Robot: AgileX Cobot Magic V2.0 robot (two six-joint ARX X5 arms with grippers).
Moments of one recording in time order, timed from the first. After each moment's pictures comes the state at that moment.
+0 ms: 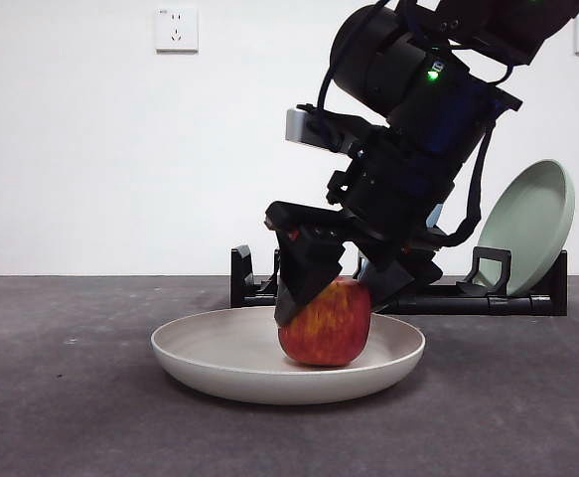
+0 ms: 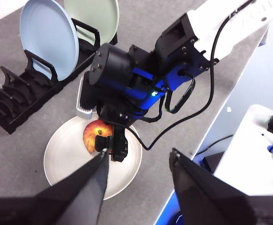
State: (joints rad) left arm -1.14 0.99 1.34 -0.94 -0.21 -0.12; right arm 0.69 1.69 0.94 -0.15 -0.04 0.03
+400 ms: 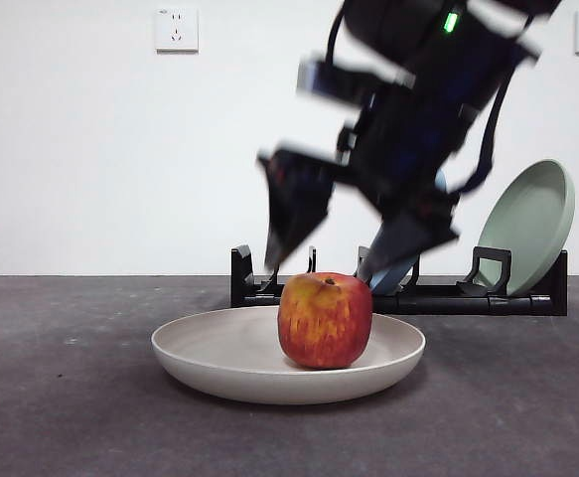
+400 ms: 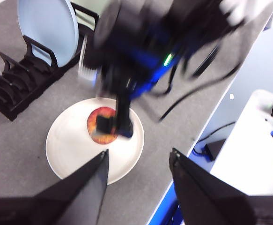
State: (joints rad) left arm -1.14 0.99 1.34 -0.99 -0.21 -0.12; right arm 0.69 1.54 0.95 -0.23 -0.05 0.06
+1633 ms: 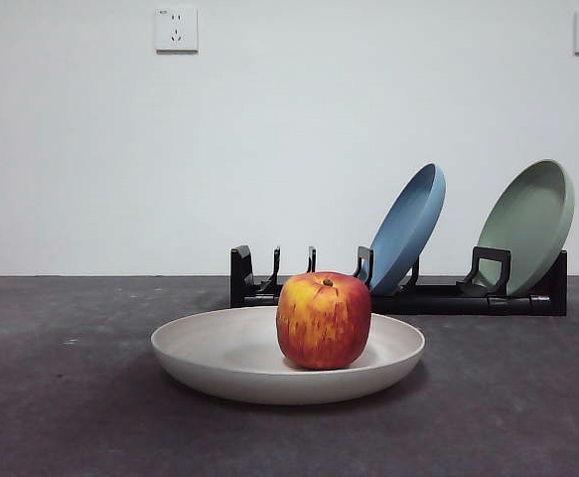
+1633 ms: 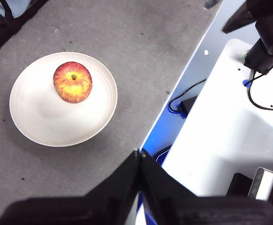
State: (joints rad) left arm -1.14 0.99 1.34 -1.15 -0.07 -0.12; right arm 0.69 0.70 0.95 -1.16 -0.21 0.08
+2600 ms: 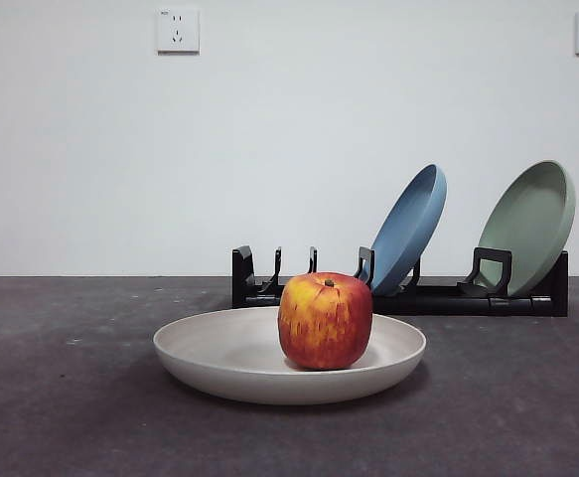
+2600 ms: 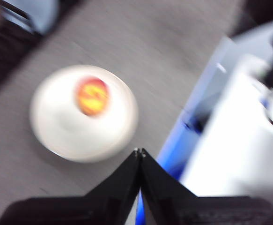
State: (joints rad) left arm -1.08 0.98 1.33 -1.05 -0.16 -0.11; right arm 0.69 0.70 0.95 -1.16 -0.21 0.08
